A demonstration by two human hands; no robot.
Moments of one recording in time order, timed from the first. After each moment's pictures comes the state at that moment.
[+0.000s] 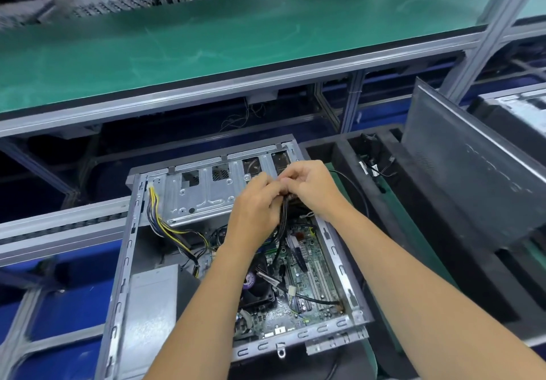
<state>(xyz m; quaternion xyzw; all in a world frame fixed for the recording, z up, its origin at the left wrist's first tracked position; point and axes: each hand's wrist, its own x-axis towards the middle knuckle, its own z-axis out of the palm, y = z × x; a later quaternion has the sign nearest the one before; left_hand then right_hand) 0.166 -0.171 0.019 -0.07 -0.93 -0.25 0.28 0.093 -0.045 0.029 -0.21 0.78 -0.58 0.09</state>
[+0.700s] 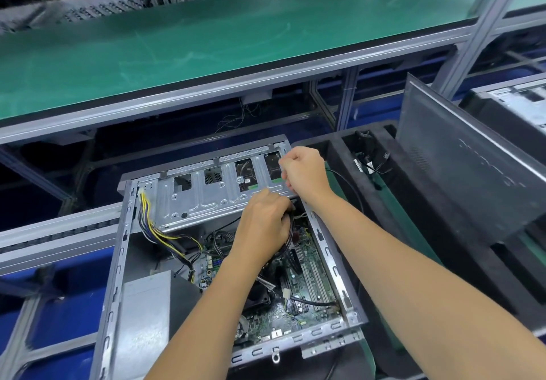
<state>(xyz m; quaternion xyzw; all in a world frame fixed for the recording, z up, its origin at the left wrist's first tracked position) 0.173 -0.148 0.023 -0.08 -0.97 -0.18 0.14 0.071 -0.061 0.031 -0.03 0.80 -0.60 0.05</state>
